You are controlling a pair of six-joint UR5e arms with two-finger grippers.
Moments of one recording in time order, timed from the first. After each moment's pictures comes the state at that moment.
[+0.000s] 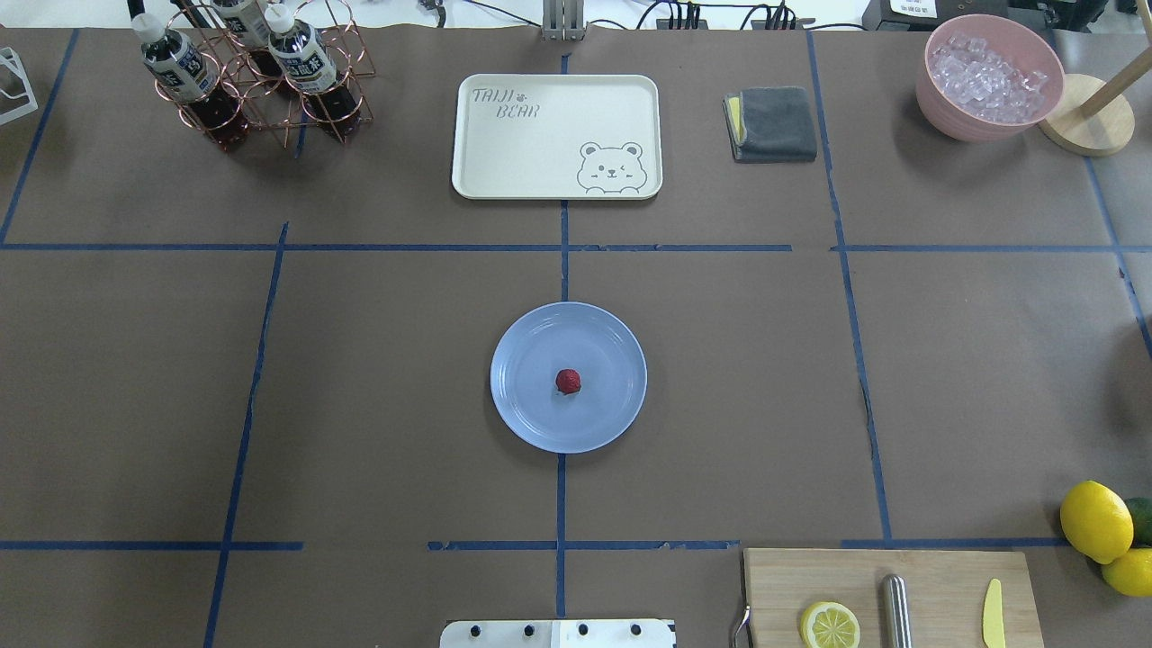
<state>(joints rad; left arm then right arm) -1.56 -1.46 -1.85 -1.39 -2.37 0.18 1.52 -1.64 1.75 -1.70 2.40 -0.08</state>
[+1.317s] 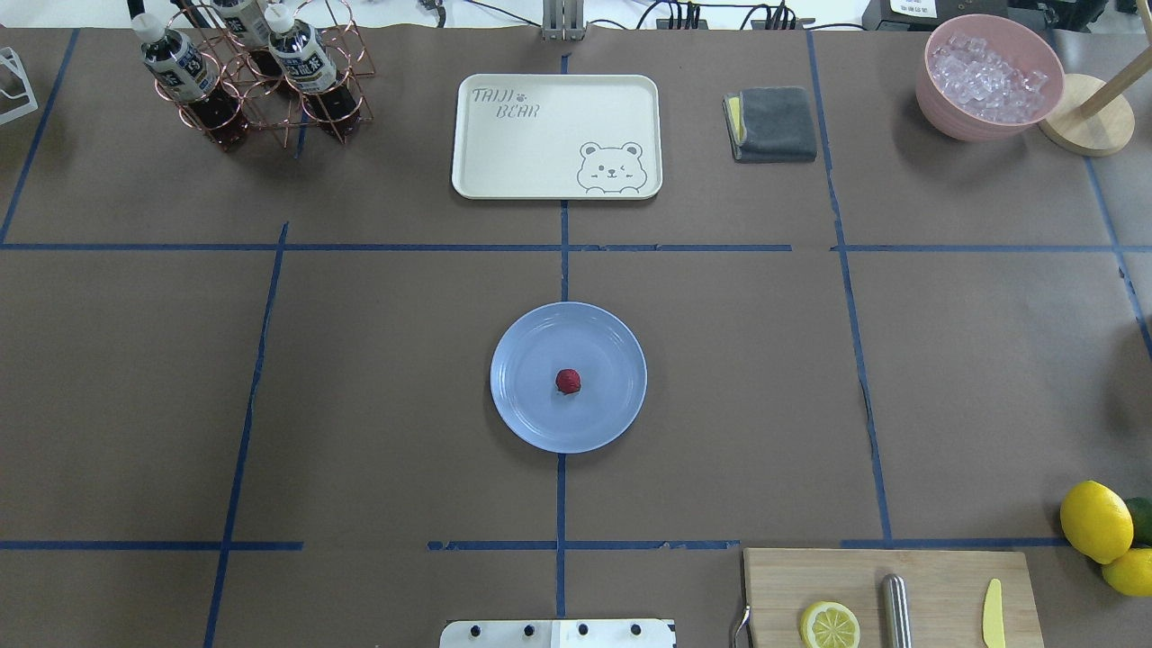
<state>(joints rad) -1.56 -1.46 -1.90 -1.40 -2.38 0.19 1.51 -1.63 1.78 -1.70 2.40 -0.08</state>
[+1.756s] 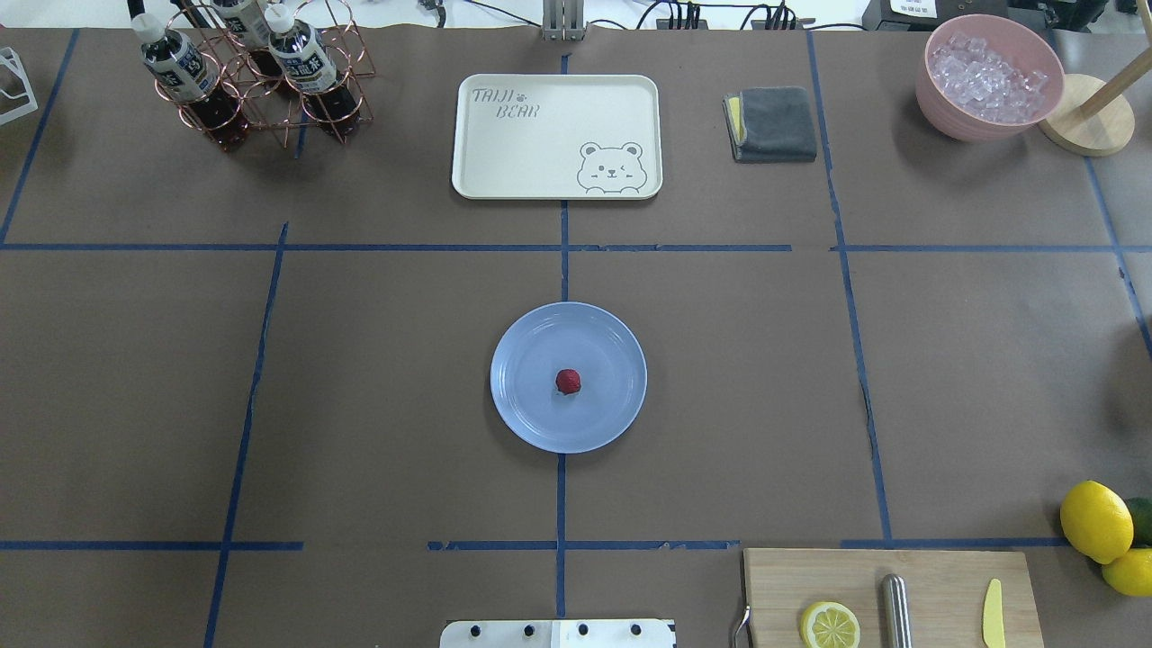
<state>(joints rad) -1.56 -1.46 -1.88 -1.44 -2.41 0.19 1.51 -1.62 1.78 -1.70 2.40 -0.08</state>
